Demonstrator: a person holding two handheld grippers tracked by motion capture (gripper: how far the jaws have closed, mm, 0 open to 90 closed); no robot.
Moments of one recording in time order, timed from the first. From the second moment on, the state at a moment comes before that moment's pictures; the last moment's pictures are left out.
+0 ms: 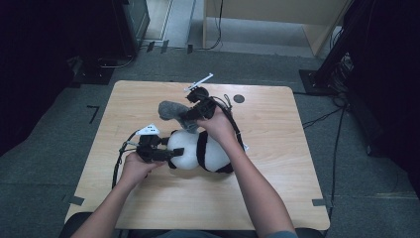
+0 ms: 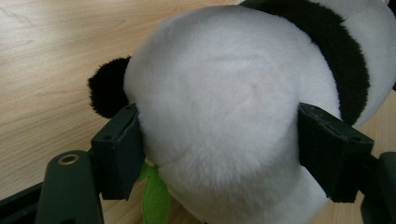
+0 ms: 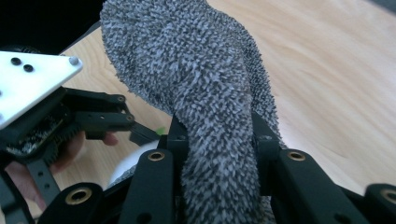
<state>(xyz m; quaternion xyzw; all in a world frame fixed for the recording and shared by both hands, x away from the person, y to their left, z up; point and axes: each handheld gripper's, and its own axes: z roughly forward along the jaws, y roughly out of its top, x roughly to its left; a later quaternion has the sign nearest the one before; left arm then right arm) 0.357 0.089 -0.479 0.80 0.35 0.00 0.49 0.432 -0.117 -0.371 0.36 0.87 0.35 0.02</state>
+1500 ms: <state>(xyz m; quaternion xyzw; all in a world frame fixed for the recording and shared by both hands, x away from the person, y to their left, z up) 0.357 0.090 -0.480 0.79 0.36 0.00 0.49 0.442 -0.262 -0.426 0.50 0.83 0.24 0.03</state>
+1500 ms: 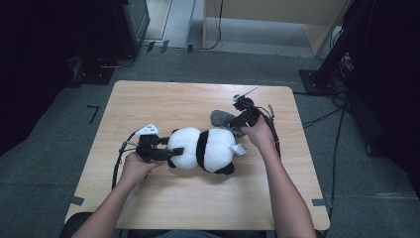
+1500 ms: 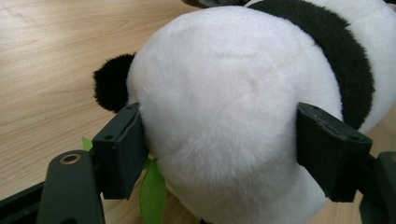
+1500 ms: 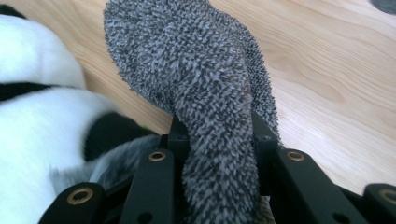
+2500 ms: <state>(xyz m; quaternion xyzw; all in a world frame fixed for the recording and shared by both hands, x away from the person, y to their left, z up) 0.355 0.090 -0.479 0.79 0.36 0.00 0.49 0.374 -0.108 -0.385 0.32 0.90 0.30 0.07</state>
